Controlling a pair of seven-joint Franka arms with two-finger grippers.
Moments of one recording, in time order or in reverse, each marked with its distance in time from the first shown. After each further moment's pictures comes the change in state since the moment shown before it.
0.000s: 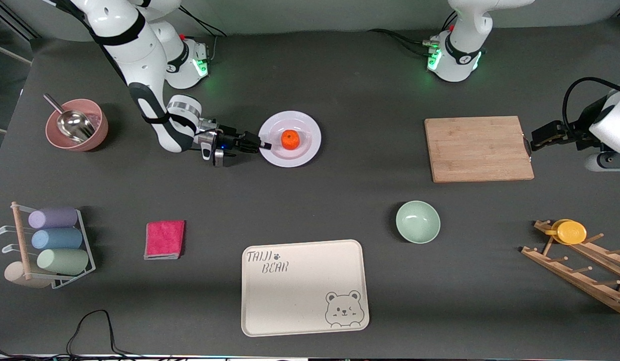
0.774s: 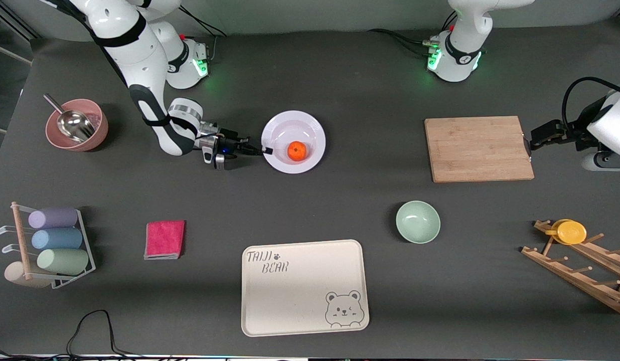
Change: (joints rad) left arm 0.000 0.001 0.000 -0.001 0.000 -0.001 0.034; right arm 0.001 0.017 0.001 0.063 0.005 0.007 0.118
